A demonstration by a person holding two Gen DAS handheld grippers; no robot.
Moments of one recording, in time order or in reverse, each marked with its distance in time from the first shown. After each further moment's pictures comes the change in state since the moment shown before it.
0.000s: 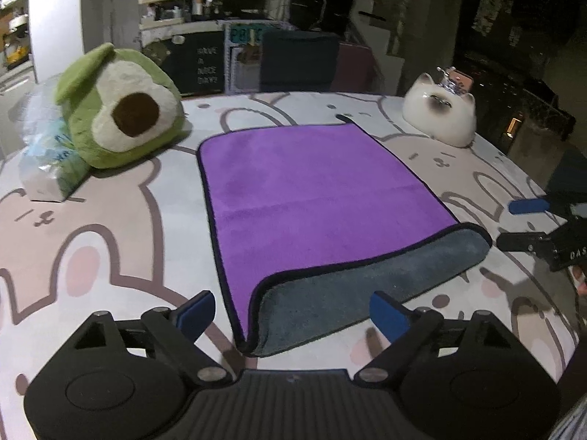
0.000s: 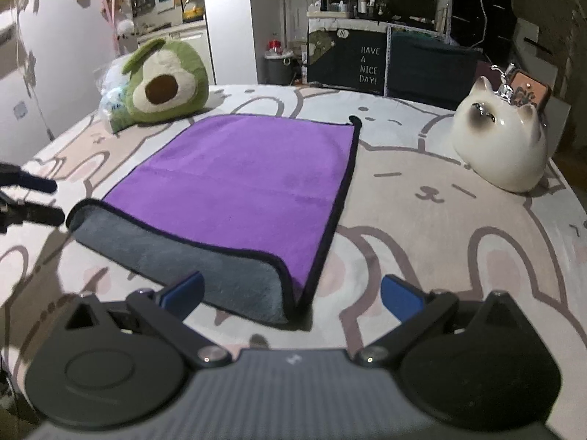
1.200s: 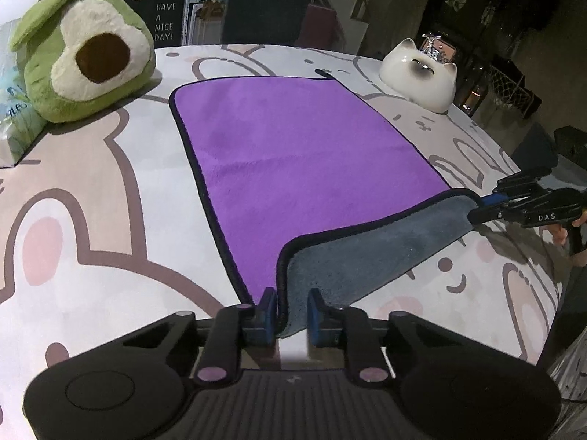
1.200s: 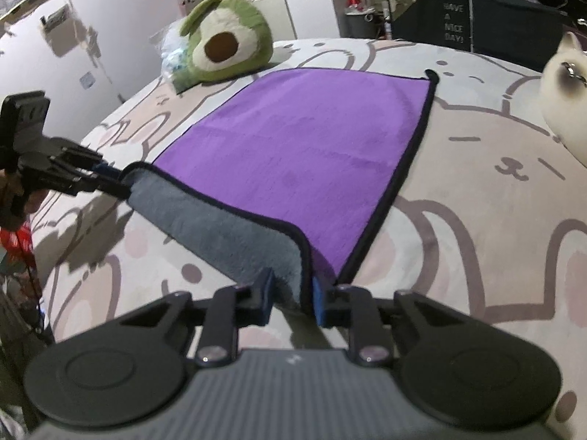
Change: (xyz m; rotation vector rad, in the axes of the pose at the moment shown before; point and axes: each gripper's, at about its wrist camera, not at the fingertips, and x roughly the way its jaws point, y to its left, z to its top) left arm 0.035 0.046 -0.001 0.001 0.140 -0.180; right arm 0.038 -0.025 0.012 -0.046 0.189 0.300
